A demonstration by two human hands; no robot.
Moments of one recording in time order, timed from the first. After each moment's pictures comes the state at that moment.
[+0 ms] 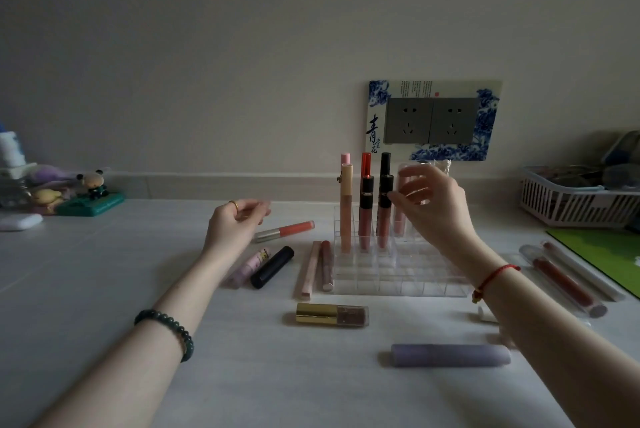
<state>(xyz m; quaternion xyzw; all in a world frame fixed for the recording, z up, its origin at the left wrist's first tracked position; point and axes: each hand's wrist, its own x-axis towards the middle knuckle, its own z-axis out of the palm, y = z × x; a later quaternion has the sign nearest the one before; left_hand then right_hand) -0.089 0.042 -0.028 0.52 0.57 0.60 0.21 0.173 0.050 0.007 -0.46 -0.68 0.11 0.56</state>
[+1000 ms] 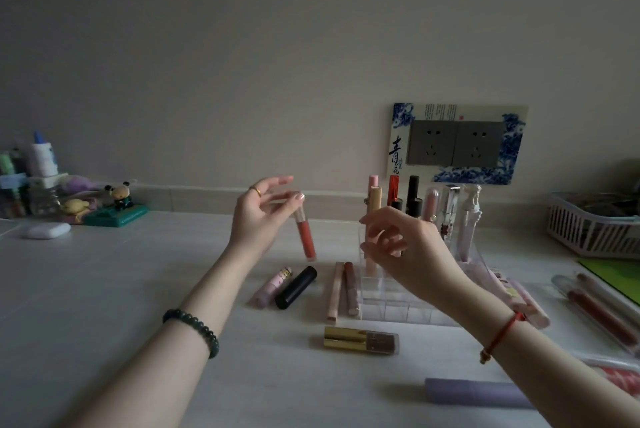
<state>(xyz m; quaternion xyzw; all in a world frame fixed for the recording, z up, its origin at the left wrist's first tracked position) -0.093 0.053 0.003 0.56 0.40 0.68 0.24 0.124 0.023 0.001 -0.36 -0.82 0.10 0.43</state>
